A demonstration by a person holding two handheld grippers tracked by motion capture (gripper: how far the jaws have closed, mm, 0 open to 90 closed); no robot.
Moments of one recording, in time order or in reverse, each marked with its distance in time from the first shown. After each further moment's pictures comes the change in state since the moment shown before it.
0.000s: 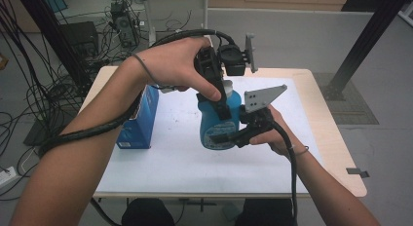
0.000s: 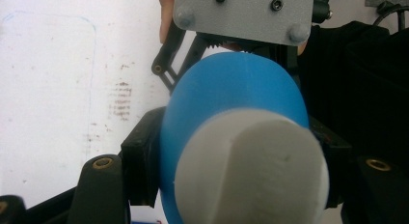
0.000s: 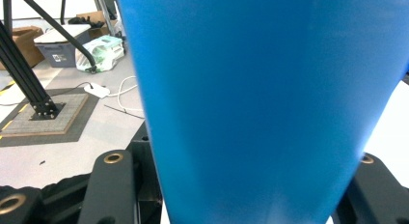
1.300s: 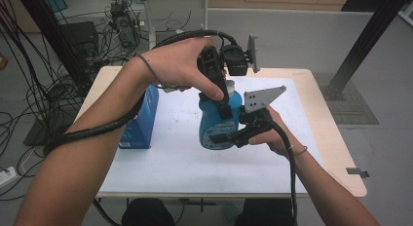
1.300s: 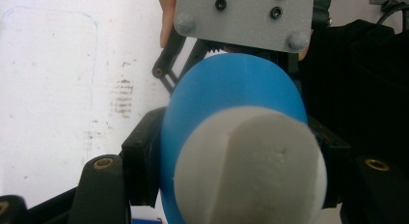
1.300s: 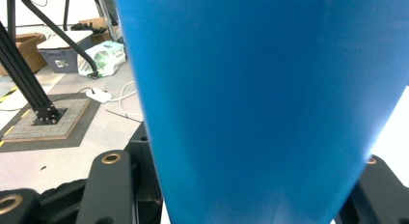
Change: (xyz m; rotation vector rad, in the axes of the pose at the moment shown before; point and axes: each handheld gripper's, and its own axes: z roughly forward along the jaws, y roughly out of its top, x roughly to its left) left arm 0.002 0.004 0.002 0.012 0.004 -0.011; right arm -0.002 -0.004 0.003 -0.026 0.006 0.009
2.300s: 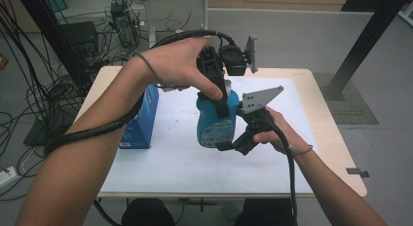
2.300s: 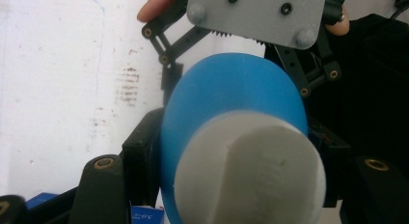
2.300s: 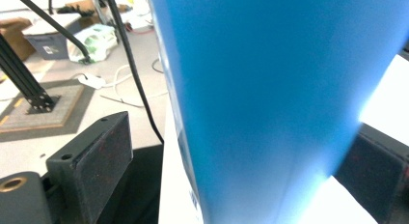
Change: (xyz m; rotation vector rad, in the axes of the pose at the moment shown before) left arm 0.004 -0.001 0.001 0.041 0.030 -0.034; right arm -0.002 -0.002 -0.002 0.092 -0.037 0.027
